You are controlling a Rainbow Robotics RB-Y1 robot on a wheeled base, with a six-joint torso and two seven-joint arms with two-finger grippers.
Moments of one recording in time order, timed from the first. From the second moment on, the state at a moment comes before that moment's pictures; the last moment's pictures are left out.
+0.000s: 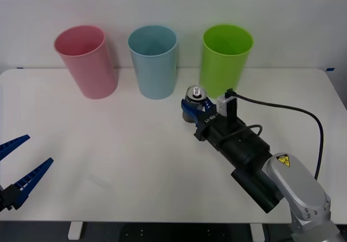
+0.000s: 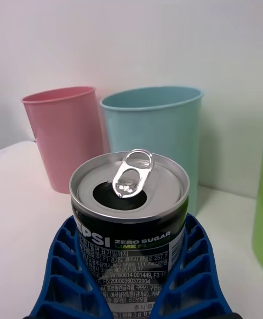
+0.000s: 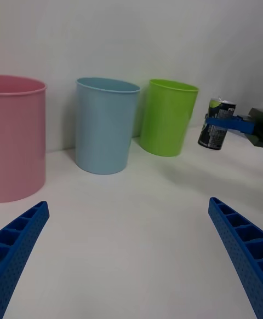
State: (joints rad) right arm -0.10 -0.27 0.31 -1.67 1.22 -0.27 0.04; left arm 0.35 0.40 0.52 -1.66 -0.96 -1.22 0.00
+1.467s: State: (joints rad) right arm -0.54 -0.52 0.15 -1.43 1.15 -0.53 -0.33; left arm 0.35 0.40 0.52 -1.66 -0.96 -1.22 0.00
